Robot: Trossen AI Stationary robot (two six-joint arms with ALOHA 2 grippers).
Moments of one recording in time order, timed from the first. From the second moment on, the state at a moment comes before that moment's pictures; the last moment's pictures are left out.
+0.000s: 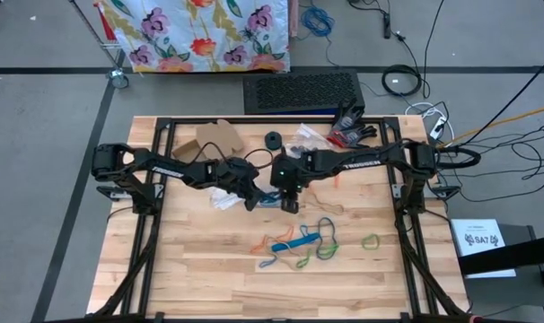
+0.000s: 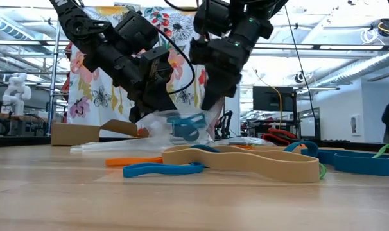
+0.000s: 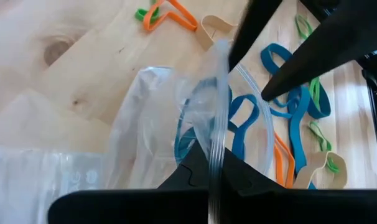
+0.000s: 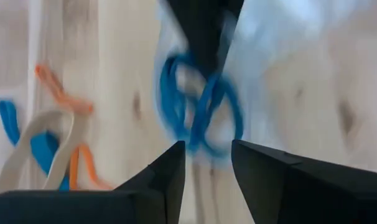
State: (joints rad) left arm 0.17 1.57 0.68 0.24 0.24 -0.53; right arm -0.10 1.85 1.35 -0.56 -0.16 0.07
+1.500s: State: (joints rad) left arm 0.15 1.57 0.68 0.23 0.23 -0.52; right arm 0.17 1.53 0.70 -0.42 0.09 0.60
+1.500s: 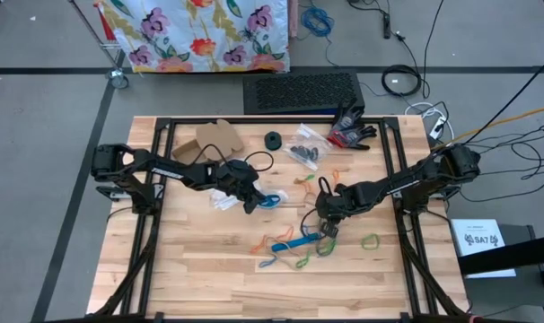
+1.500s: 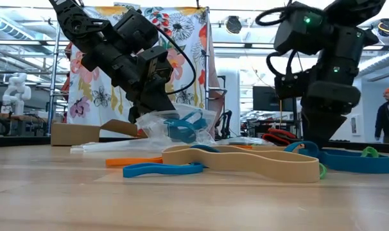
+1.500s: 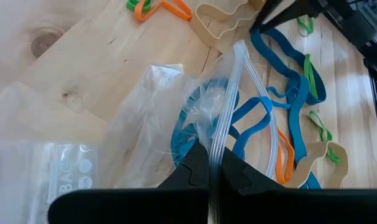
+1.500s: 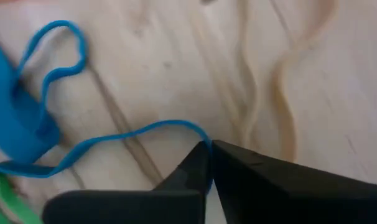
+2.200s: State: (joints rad) left arm 0.15 1.57 0.68 0.24 0.23 -0.52; right arm 0.09 1.50 1.02 -0.25 0.24 0.15
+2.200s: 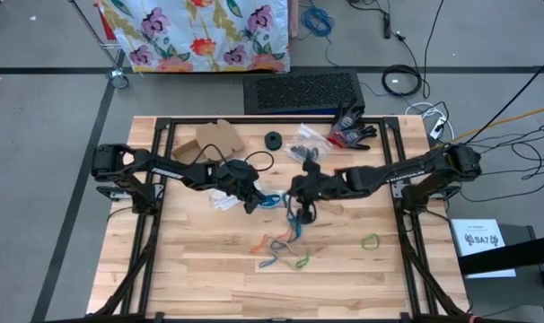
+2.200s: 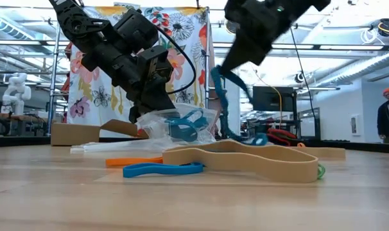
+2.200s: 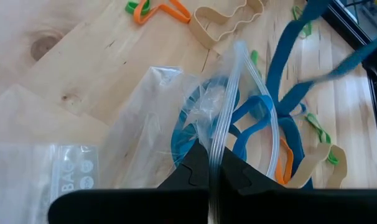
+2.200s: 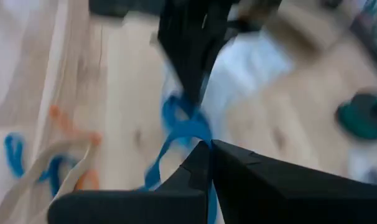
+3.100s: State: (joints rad) left arm 0.15 1.57 0.68 0.30 0.18 -0.58; right arm 0.00 1.65 1.03 0.17 0.21 -0.12
